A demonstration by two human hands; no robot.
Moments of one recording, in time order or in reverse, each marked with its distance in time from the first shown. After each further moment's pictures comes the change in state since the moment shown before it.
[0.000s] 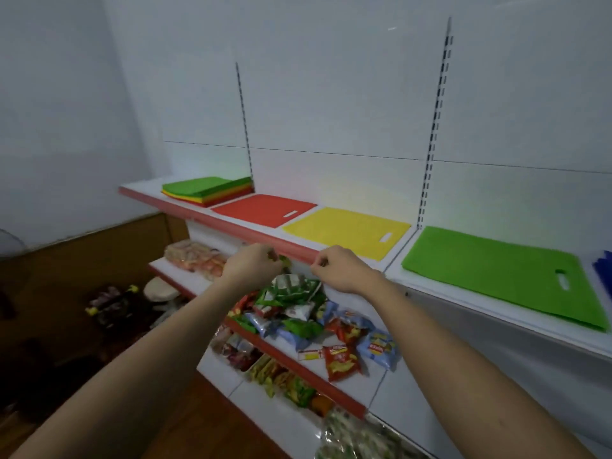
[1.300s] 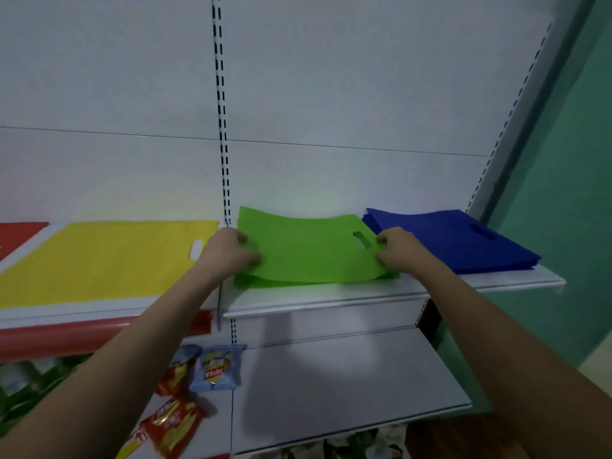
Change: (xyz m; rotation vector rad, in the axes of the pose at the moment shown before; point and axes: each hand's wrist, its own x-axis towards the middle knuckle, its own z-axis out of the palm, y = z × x) left_hand 0.158 0.220 0.147 -0.503 -0.426 0.431; right_hand -0.136 0.219 -0.173 -0.389 0.560 1.005
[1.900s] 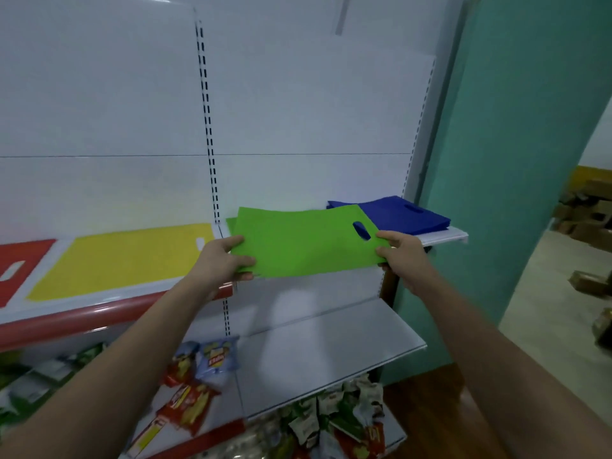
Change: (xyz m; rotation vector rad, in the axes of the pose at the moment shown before) left_hand -0.106 -0.026 -0.041 -0.716 -0.274 0.057; right_hand -0.199 -0.020 -0.017 0.851 0.337 0.222
